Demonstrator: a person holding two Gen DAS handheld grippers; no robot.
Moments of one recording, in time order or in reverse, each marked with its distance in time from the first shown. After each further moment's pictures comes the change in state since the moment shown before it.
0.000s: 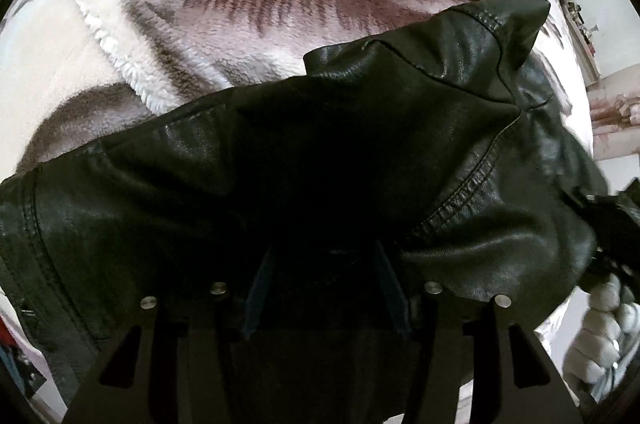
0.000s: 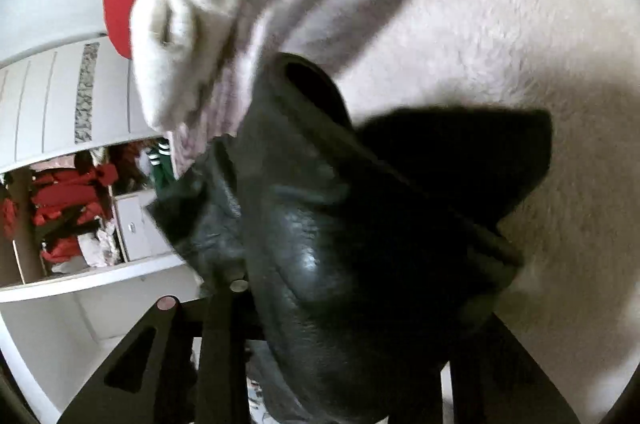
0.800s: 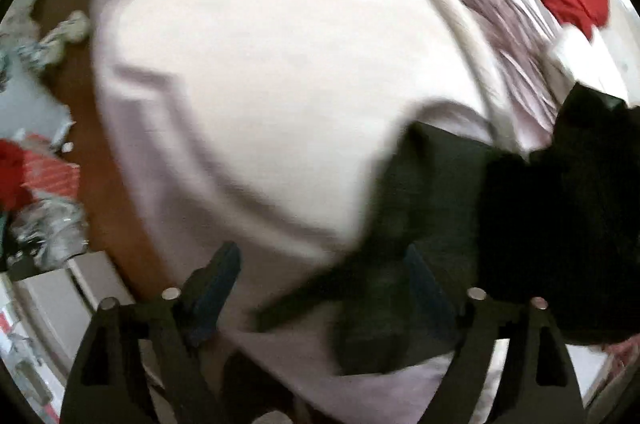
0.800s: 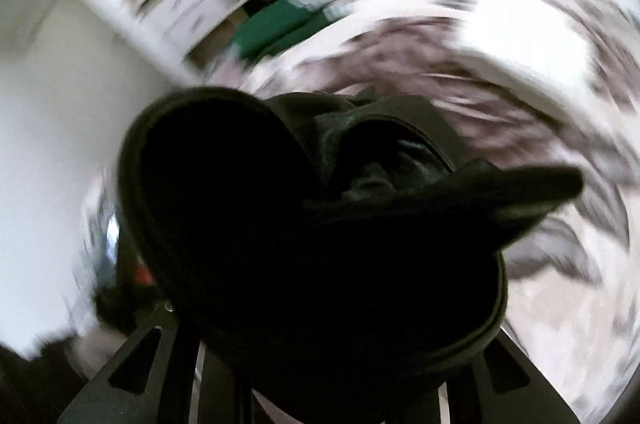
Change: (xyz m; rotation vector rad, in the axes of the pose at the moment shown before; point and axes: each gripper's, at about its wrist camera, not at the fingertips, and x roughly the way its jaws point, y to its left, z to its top) left arm -0.156 0.258 -0.144 -0.447 -0.153 0.121; right arm 0.075 0.289 -0.289 -1.164 0.204 -0.301
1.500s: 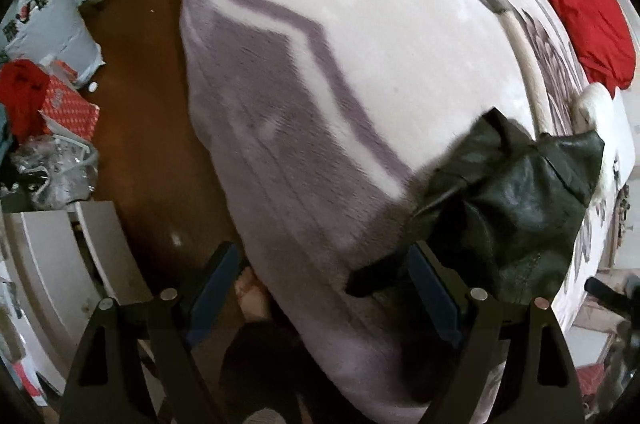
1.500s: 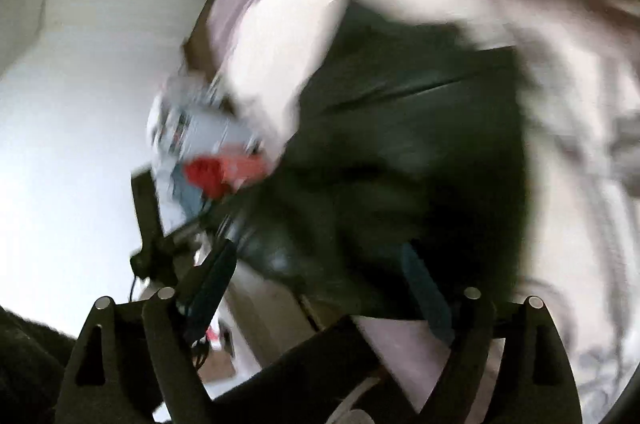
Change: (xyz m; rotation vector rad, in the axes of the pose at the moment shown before) left arm 0.001 0.067 -0.032 -0.187 0.014 -0.037; right arm 0.052 -0.065 -0.027 0.310 0.388 0.307
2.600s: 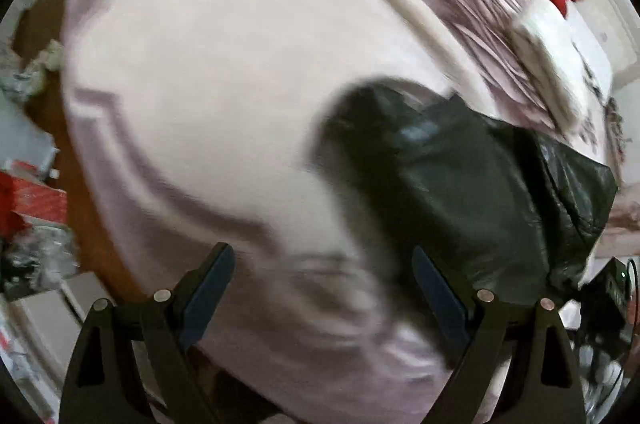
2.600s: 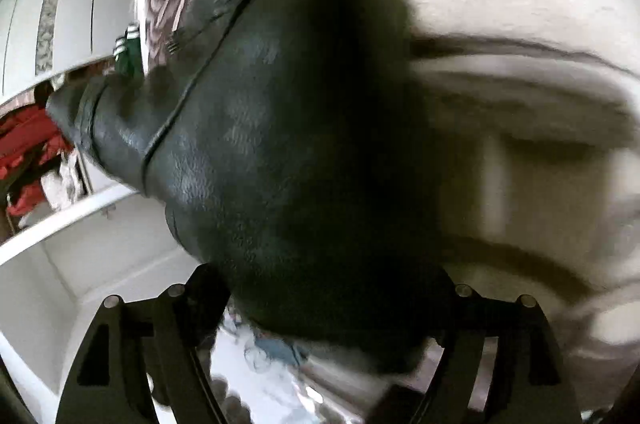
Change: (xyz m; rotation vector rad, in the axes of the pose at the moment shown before) left arm 0.028 -0.154 -0.009 0.289 0.003 -0.033; right arm -0.020 -0.180 -0.119 0.707 -0.268 0.186
